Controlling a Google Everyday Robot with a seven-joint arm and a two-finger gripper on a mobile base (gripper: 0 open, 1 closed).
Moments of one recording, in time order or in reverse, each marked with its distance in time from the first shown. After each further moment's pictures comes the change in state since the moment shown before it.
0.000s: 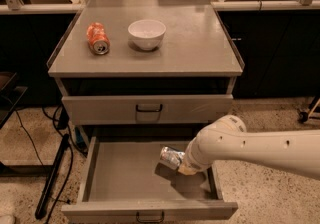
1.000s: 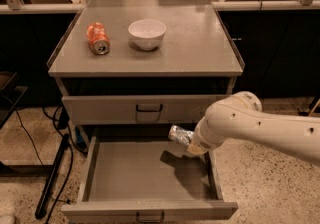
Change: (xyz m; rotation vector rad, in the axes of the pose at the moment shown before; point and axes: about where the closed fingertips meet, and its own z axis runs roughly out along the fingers) arm -0.006 -0.053 -0.068 0.094 0.016 0.024
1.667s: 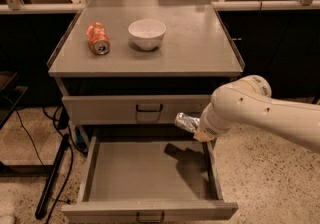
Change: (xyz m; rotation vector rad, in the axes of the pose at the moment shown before) arm -0.009 -0.036 -0.034 0.052 0.010 0.010
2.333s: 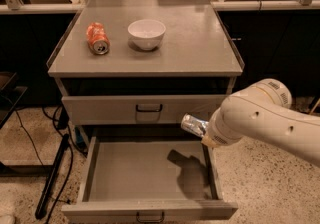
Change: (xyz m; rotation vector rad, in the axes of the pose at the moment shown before) arm 0.019 0.019 -0.052 0.075 0.019 0.017
